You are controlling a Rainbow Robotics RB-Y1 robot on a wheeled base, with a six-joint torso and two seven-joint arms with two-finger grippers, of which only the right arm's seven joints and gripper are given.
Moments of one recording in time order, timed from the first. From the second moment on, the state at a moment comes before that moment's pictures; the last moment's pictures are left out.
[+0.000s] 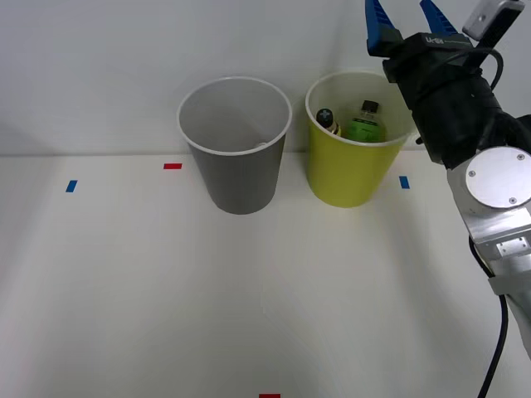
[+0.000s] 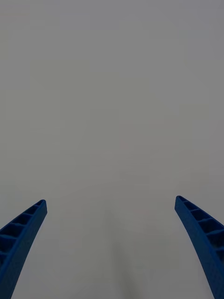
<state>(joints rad) -0.40 -0.39 0.09 -1.77 -1.45 -0.02 2.33</state>
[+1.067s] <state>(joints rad) 0.47 -0.59 0.09 -2.37 -1.42 -0.19 2.30</state>
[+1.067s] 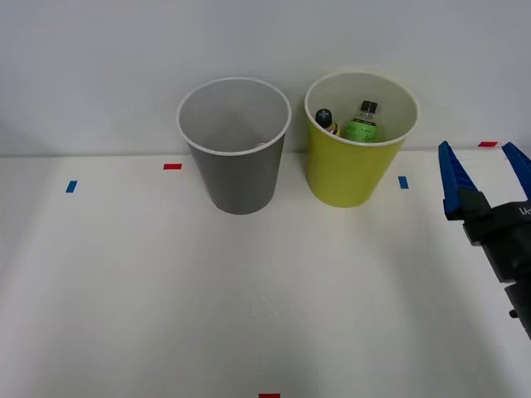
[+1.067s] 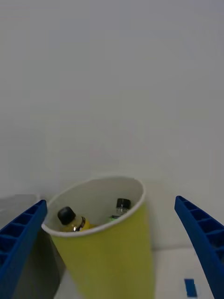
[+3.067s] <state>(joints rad) 0.90 -0.30 0.21 -2.32 -0.46 -0.06 2.01</state>
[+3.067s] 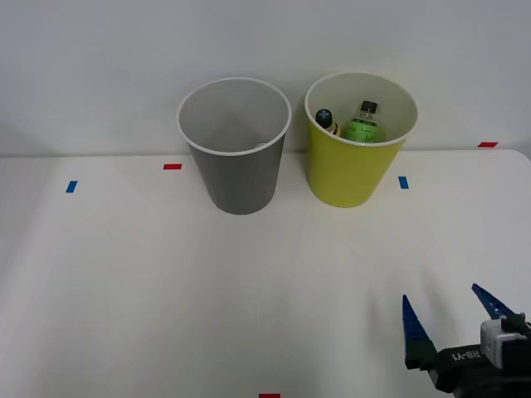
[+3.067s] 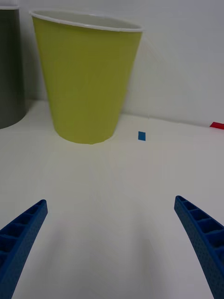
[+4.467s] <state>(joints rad) 0.96 -0.09 0.21 -1.91 0.34 -0.57 1.15</state>
